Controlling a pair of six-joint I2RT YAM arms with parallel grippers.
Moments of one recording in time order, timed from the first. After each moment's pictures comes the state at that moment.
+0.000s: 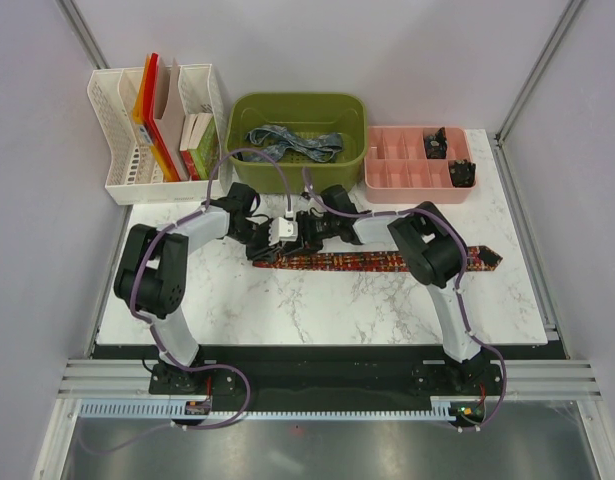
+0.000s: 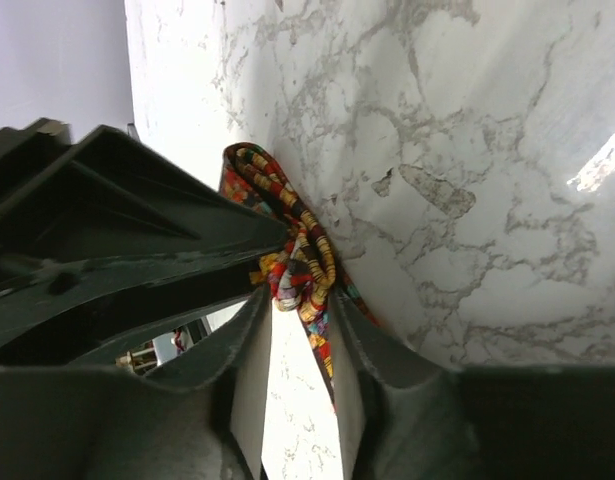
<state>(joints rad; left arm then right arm) -0.31 1.78 1.10 -0.59 0.63 1.15 0.60 2.25 1.35 0.21 -0.79 0.74</state>
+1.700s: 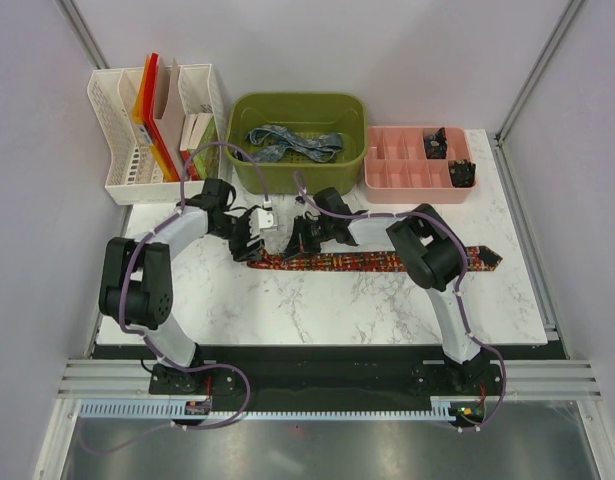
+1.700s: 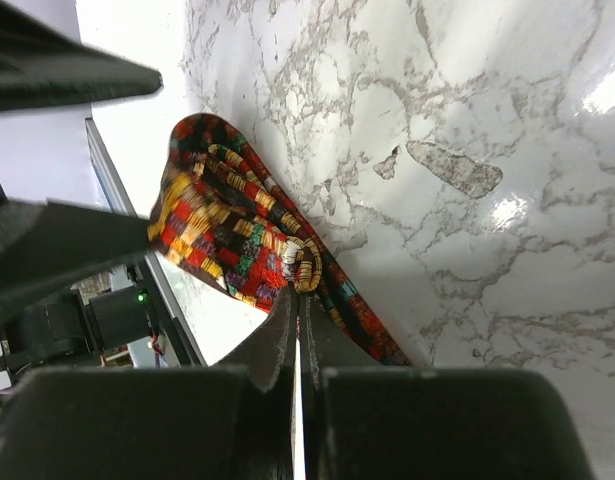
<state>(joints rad) -0.17 1.69 1.07 -0.59 0.66 1.18 0.64 2.22 1.38 0.08 -0.71 0.68</state>
